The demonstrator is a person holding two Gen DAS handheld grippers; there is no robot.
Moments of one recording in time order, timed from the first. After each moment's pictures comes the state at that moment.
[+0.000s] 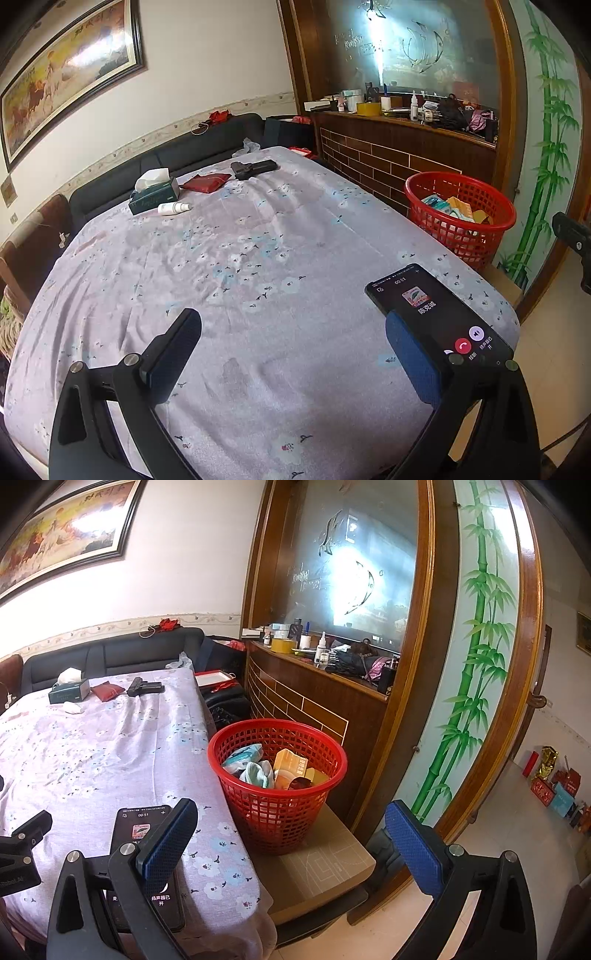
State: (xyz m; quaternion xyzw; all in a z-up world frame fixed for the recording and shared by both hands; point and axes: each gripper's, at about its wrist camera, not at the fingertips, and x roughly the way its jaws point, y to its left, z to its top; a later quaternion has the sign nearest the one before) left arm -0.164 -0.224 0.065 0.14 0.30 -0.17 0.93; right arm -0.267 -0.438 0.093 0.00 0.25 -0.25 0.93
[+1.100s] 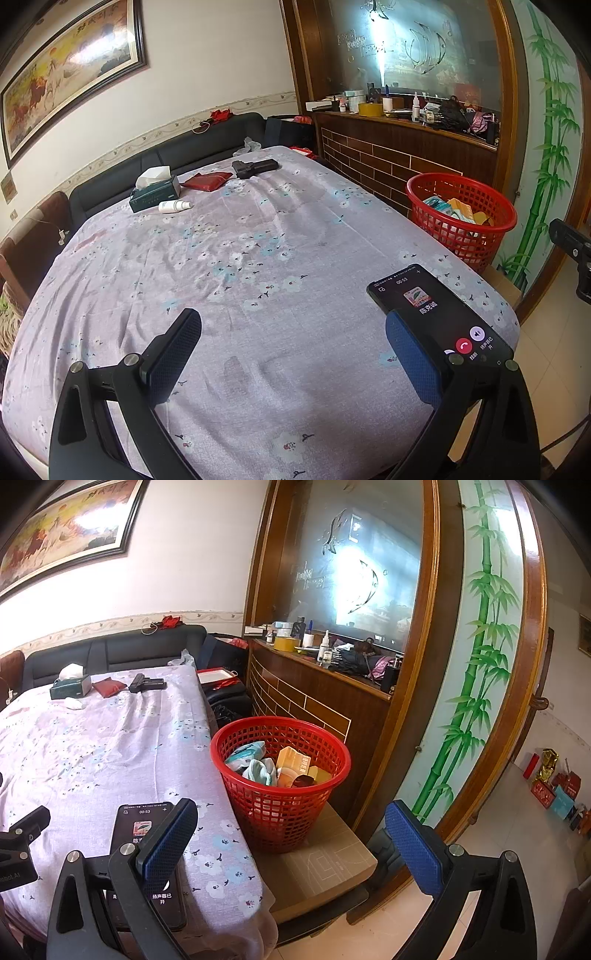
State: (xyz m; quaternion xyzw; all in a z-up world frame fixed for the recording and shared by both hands) left arm -0.164 -0.222 0.064 0.14 0.30 -0.17 0.93; right arm -0.265 -0.436 0.091 0.00 0.26 -0.25 0.93
